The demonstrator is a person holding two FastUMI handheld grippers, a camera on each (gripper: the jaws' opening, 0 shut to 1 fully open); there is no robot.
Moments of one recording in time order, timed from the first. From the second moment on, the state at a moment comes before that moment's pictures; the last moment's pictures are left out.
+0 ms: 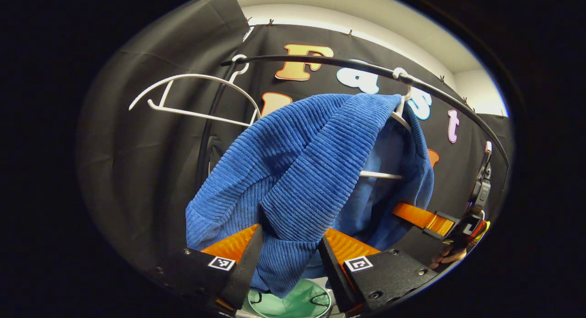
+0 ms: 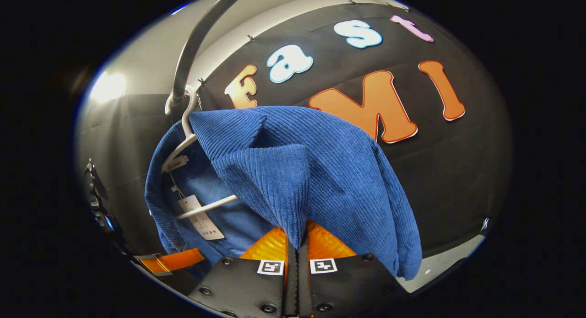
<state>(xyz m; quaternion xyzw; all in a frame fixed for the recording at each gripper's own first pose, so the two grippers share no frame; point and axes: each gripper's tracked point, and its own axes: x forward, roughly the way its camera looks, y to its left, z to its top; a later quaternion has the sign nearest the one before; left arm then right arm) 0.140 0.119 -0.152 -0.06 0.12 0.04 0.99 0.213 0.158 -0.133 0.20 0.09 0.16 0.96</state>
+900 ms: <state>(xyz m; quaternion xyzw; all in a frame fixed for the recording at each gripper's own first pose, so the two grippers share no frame) 0.095 0.128 -0.106 -0.09 0.11 0.03 0.99 0.183 0.117 -0.085 0.35 0.07 0.21 0.91</state>
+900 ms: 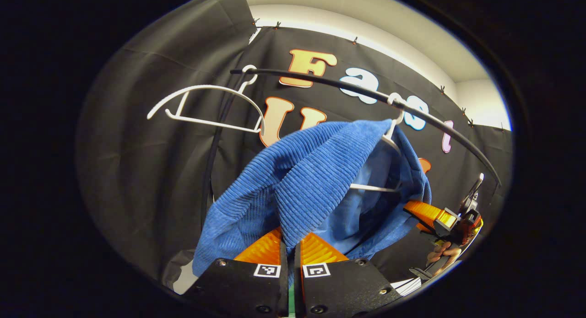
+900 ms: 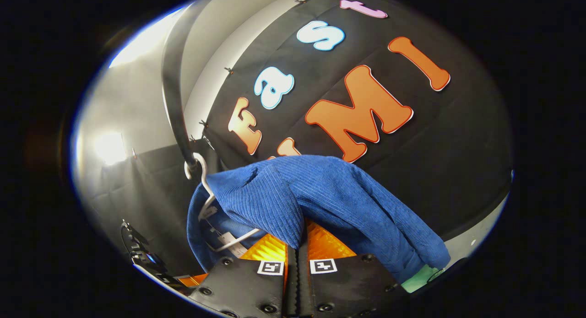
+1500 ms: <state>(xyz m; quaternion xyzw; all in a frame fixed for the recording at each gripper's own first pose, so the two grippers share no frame) 0.086 0.183 0.023 -0.06 0.00 0.05 1.00 0.222 0.077 -0.027 0.46 0.02 0.24 0.85</state>
